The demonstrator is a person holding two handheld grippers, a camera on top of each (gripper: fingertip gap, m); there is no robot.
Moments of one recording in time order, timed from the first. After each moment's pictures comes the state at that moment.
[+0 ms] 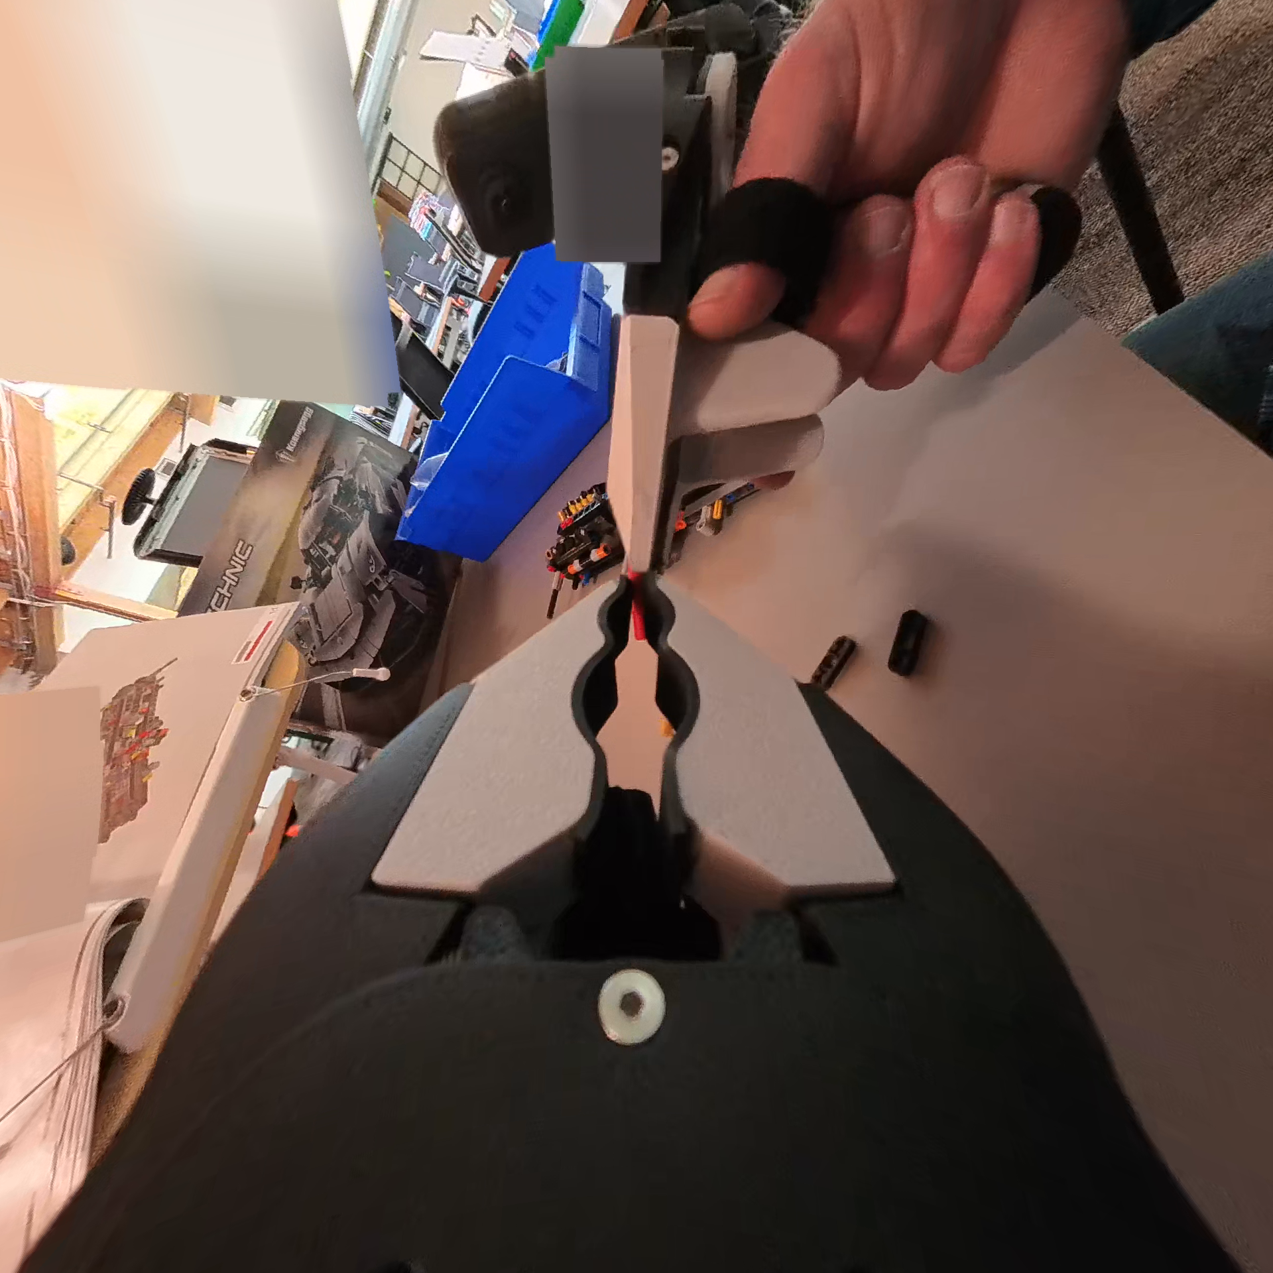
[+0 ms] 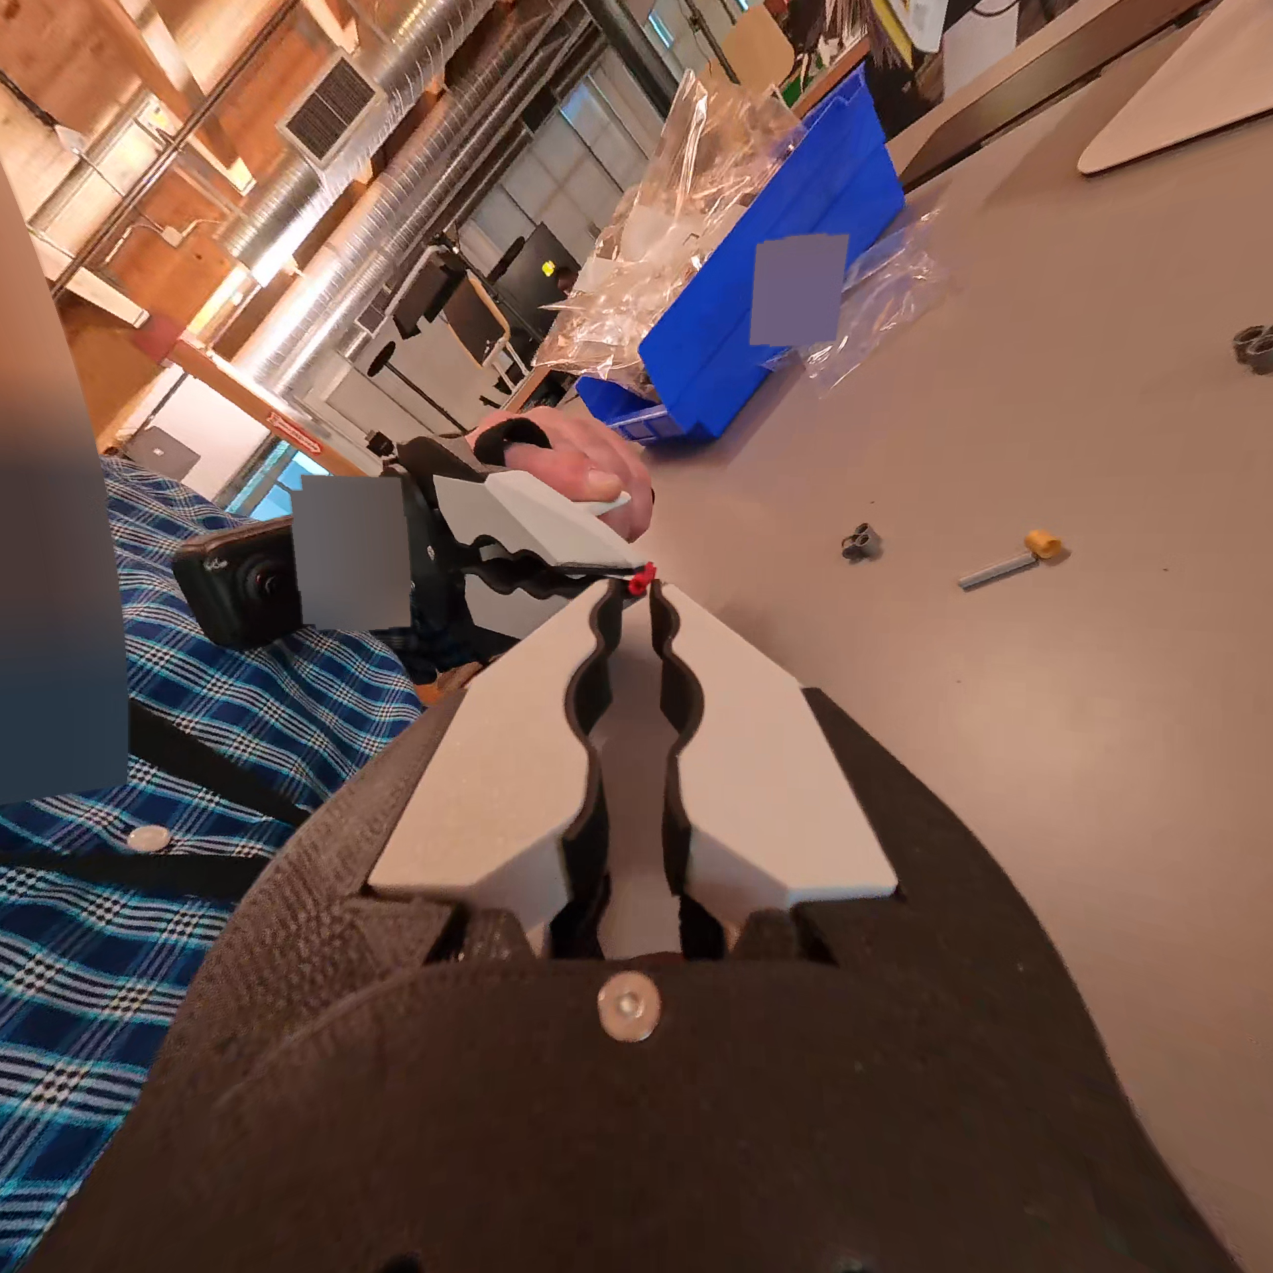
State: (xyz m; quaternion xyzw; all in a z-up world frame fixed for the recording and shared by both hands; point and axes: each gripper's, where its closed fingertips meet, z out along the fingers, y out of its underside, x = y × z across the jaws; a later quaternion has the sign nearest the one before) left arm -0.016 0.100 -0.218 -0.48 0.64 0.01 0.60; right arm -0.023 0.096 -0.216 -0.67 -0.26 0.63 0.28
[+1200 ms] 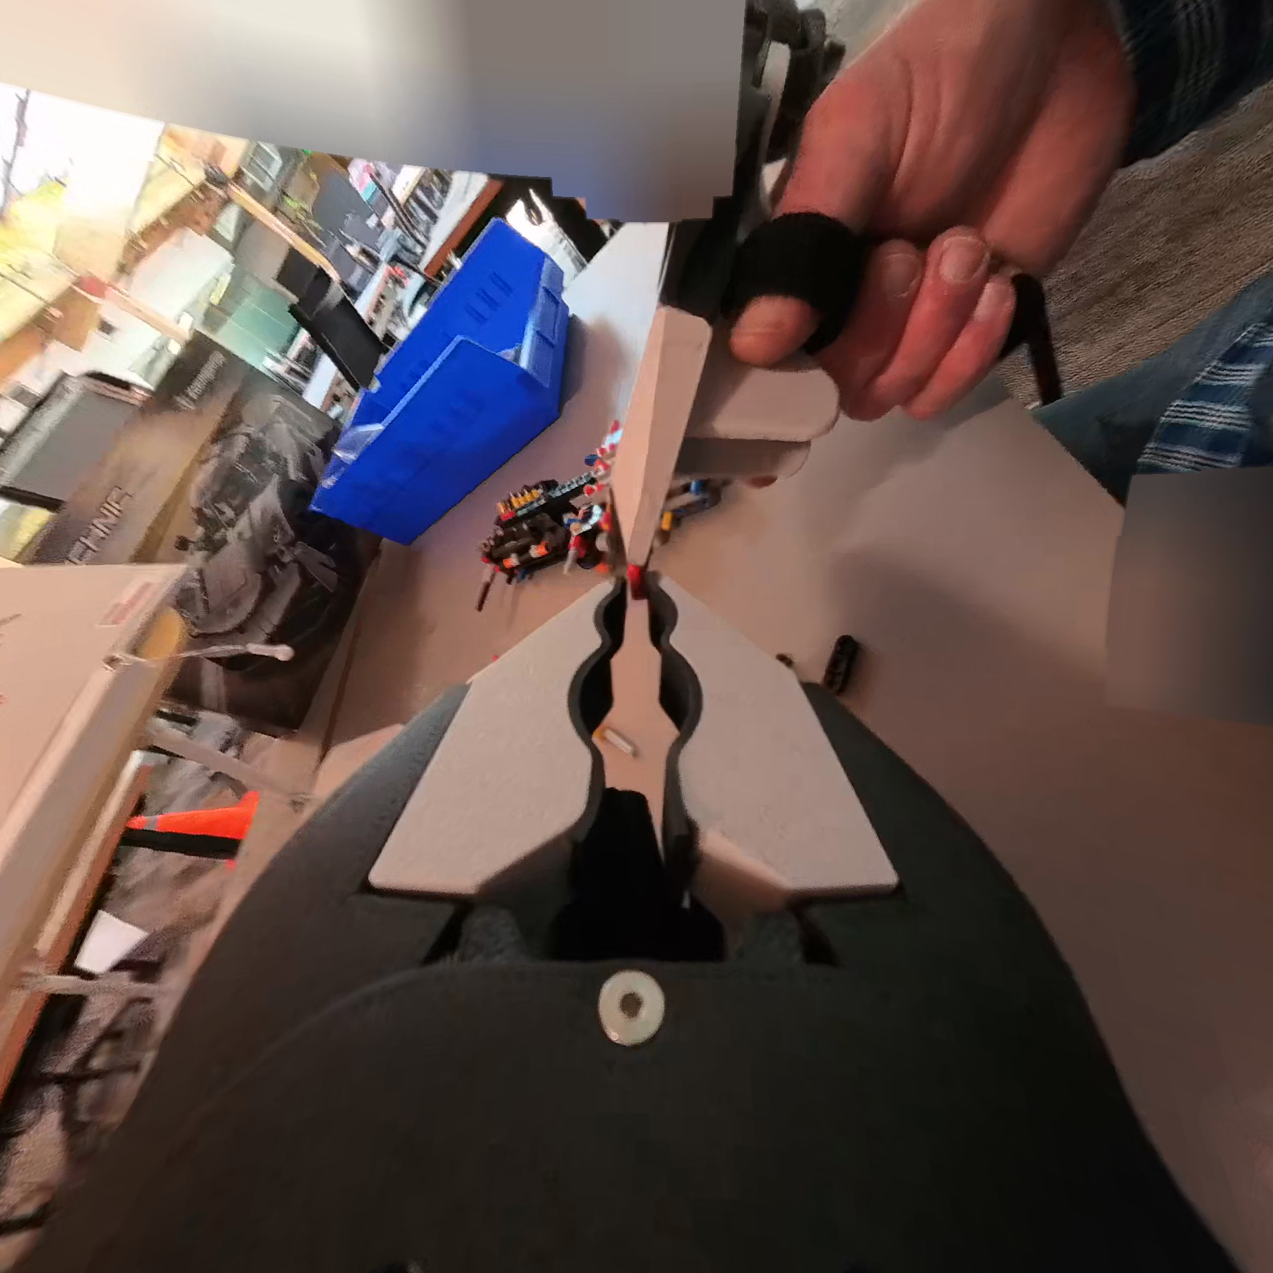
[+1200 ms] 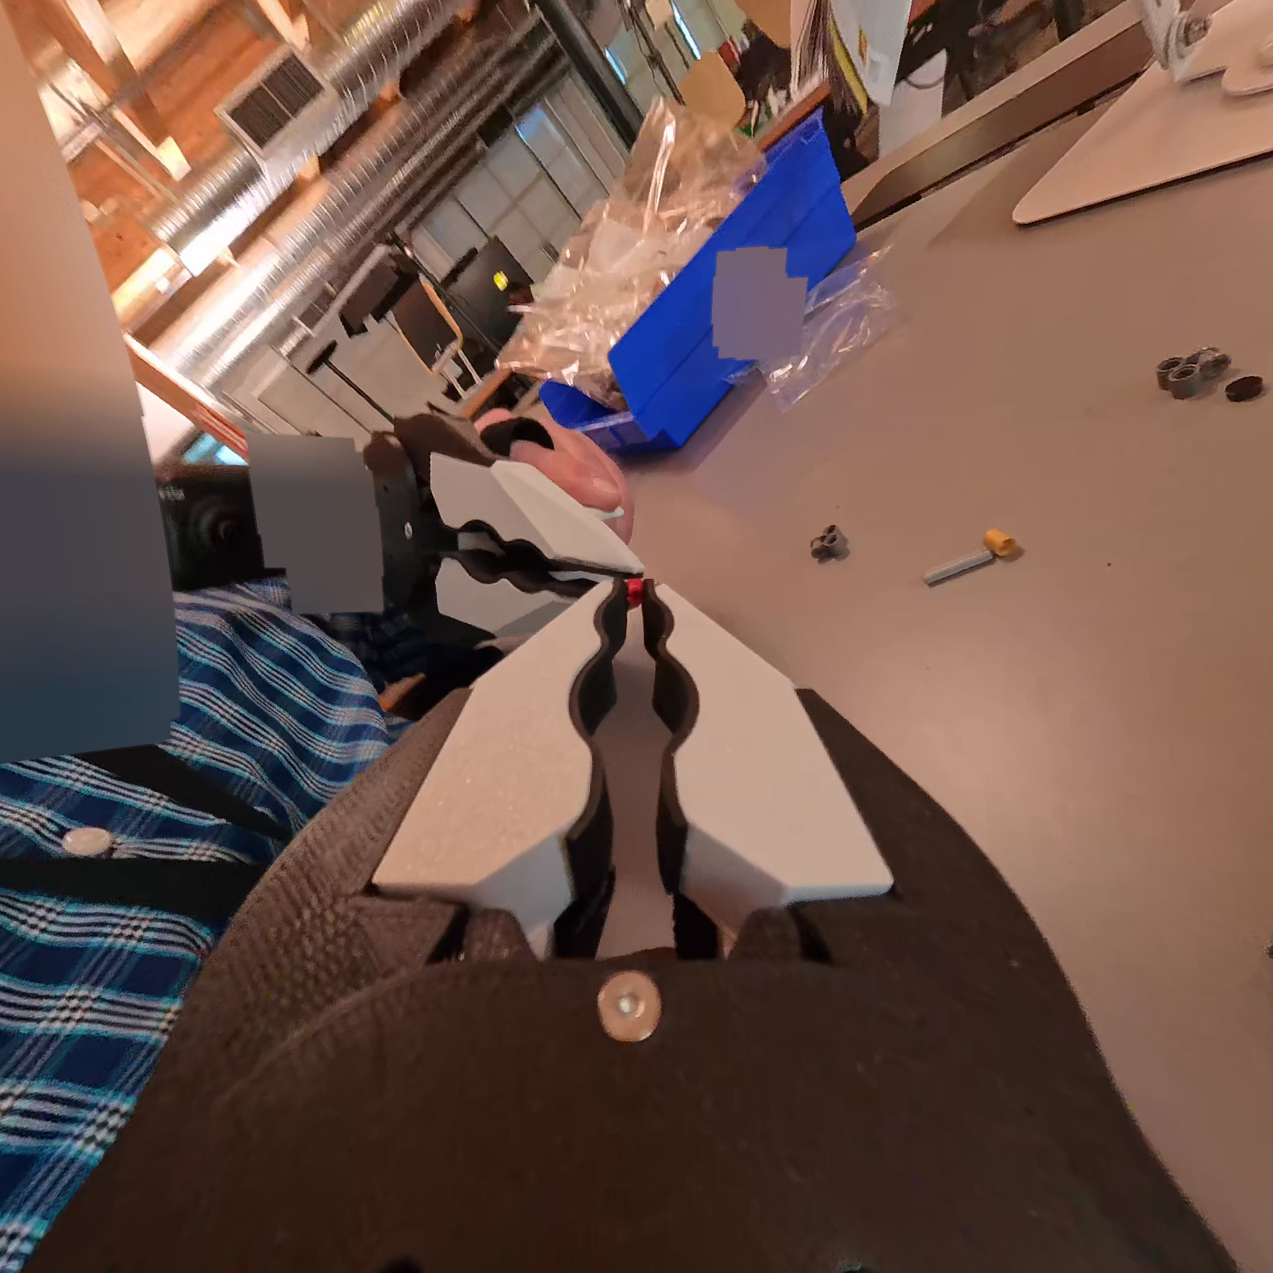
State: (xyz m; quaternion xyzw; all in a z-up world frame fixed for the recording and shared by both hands) left arm -0.013 0.093 -0.226 -0.53 0.62 -0.06 0.58; right arm -0.019 0.093 -0.221 -0.69 -0.27 0.60 0.32
